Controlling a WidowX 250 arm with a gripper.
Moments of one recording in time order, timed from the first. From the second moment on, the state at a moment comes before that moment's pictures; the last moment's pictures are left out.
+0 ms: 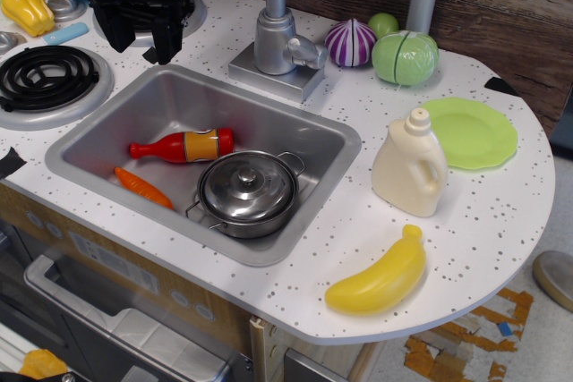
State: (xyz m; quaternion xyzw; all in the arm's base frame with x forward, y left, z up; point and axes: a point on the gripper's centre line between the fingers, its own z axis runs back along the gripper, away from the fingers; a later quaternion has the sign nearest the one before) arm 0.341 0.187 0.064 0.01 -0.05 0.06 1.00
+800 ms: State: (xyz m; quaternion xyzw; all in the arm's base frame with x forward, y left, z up) arm 0.295 0.097 0.097 0.03 -0.05 0.02 1.00
